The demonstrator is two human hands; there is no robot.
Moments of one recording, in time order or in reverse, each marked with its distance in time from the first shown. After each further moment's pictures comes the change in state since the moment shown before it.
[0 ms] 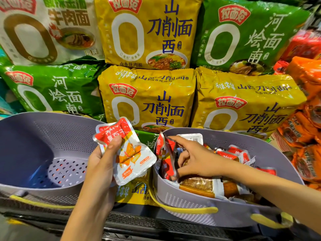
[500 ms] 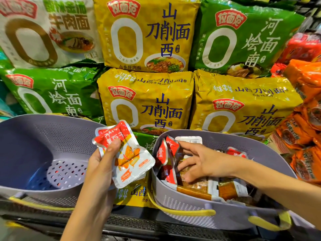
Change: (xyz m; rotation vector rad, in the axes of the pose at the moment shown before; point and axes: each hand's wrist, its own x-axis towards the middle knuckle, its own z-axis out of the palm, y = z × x) left_hand 0.002 -0.004 0.000 0.001 0.010 0.011; right_hand -0.019 -0.009 -0.016 0.313 -0.154 0.168
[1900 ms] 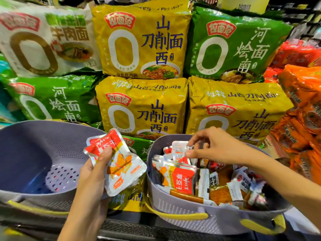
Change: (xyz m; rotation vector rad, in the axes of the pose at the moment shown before) left_hand -0.001 -0.010 -0.015 0.013 -0.044 0.067; right_hand -0.024 -0.022 -0.033 -0.590 0.416 -0.155
